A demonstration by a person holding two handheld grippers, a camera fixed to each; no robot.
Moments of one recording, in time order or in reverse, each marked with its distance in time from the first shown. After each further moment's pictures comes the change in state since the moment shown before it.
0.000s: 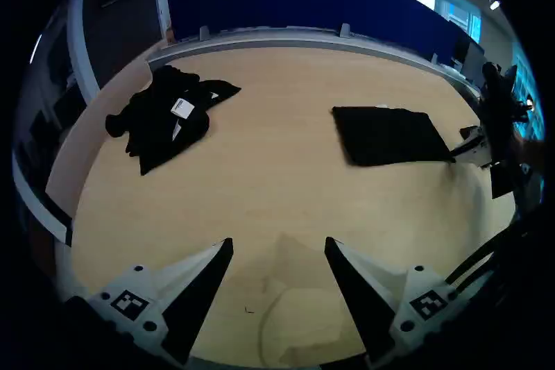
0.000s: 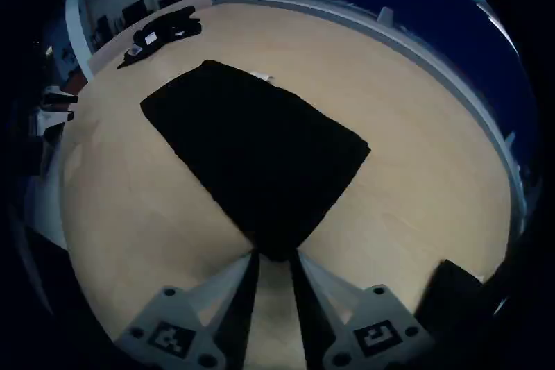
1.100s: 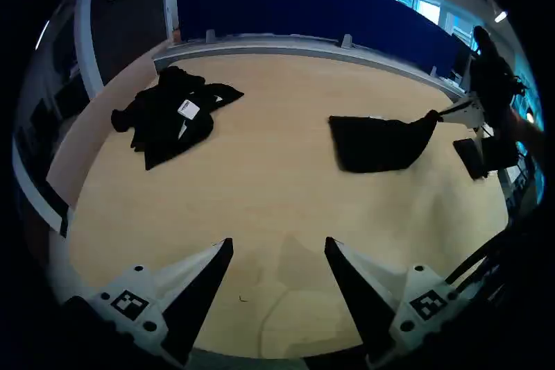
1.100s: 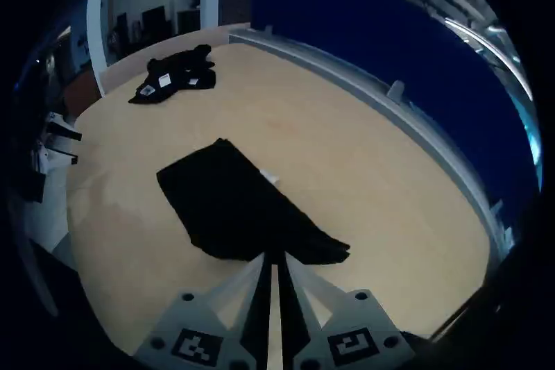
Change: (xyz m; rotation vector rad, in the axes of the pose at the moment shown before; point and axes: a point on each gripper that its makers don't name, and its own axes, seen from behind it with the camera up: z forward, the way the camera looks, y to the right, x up) left arm 0.000 0.004 -0.026 -0.018 0.027 -0.054; right arm 0.133 -0.013 -0.043 -0.029 0.181 -0.144
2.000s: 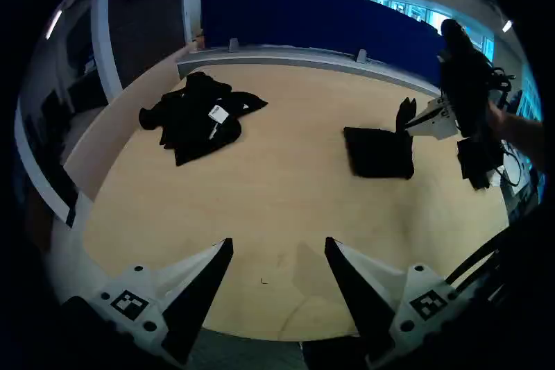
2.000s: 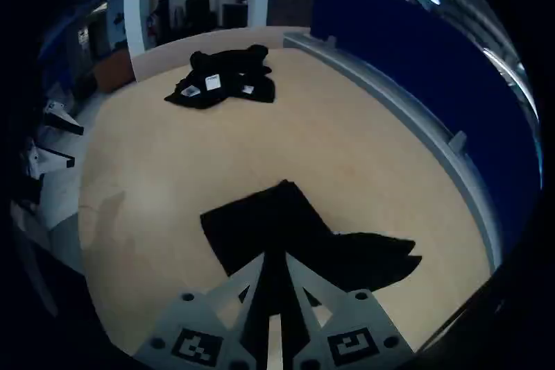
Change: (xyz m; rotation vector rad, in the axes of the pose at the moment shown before) left arm -0.002 -0.029 -0.047 0.073 0.045 -0.052; right arm 0.059 -0.108 0.068 0.173 -0.015 -0.172
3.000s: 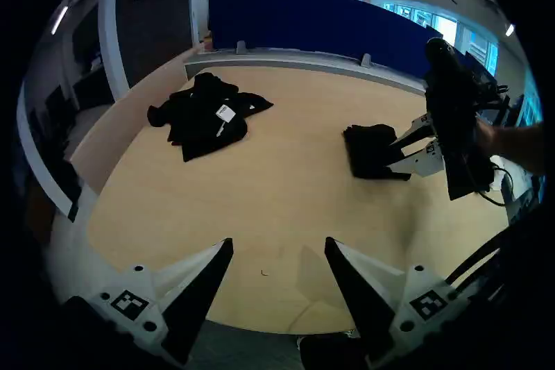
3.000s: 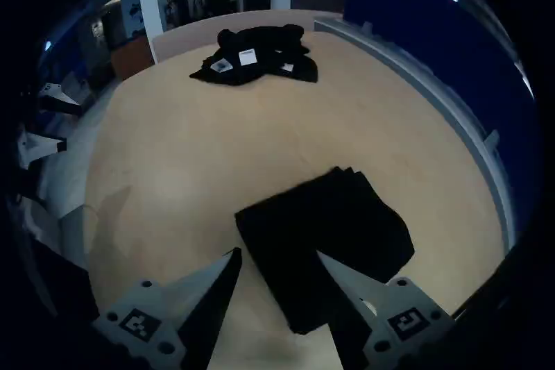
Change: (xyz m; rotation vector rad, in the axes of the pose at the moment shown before) left arm -0.008 0.001 -0.013 0.017 0.011 -0.019; right arm -0.018 -0.040 0.037 0.078 -0.041 -0.009
